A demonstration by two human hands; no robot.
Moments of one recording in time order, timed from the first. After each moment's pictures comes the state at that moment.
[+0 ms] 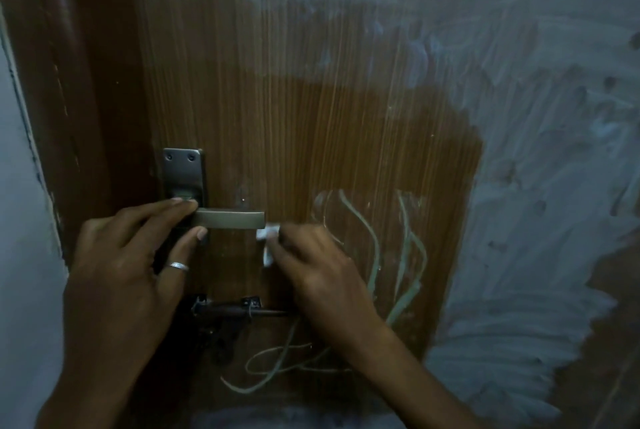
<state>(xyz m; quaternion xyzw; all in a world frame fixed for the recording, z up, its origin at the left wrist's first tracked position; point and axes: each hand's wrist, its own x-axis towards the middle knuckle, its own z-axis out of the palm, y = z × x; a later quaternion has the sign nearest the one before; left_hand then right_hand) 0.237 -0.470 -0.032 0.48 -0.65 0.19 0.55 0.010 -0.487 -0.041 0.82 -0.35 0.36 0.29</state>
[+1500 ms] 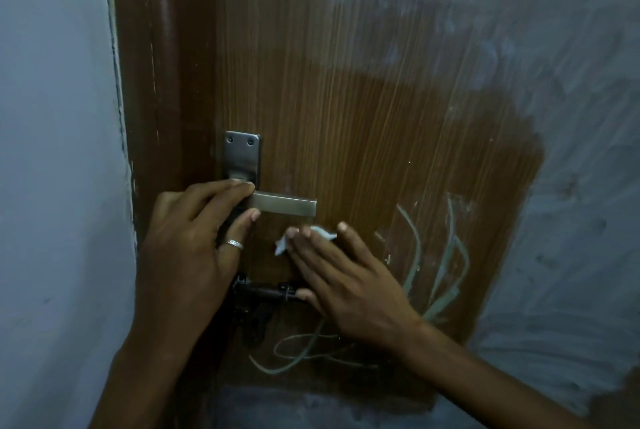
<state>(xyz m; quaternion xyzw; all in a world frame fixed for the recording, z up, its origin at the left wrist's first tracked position) 0.224 -0.447 -0.021 0.50 -0.64 0.21 0.54 0.001 -0.510 -0.057 0.82 -0.31 0.13 0.47</state>
